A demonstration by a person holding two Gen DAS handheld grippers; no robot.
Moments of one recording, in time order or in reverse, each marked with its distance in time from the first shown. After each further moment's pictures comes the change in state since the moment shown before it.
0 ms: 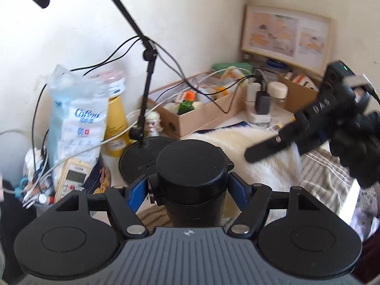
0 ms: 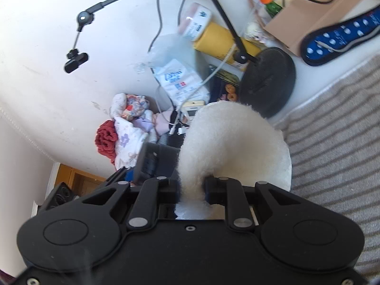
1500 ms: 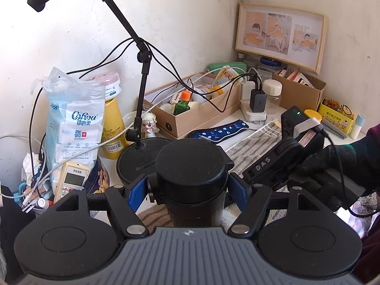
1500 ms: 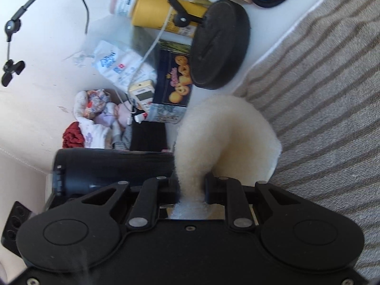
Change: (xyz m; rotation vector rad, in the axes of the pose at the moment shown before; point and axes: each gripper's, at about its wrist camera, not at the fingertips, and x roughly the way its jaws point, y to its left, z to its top) left arm -0.002 -0.008 -0.001 0.020 0.004 0.009; right arm 0.057 -0.089 -0.012 0.198 0.105 -0.089
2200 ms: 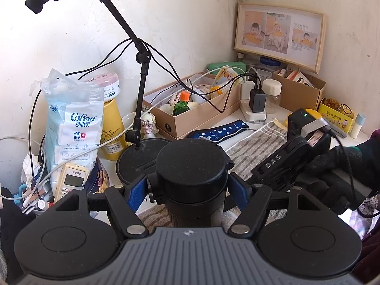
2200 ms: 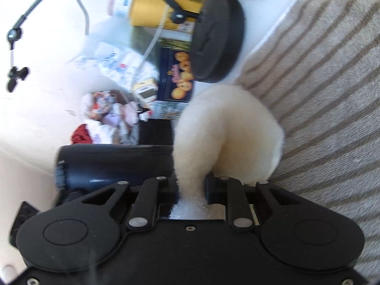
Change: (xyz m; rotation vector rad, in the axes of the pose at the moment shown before) left arm 0.001 -0.002 0.000 0.005 -0.003 0.001; right arm -0.007 -0.004 -0.010 0.041 -0.002 0.087
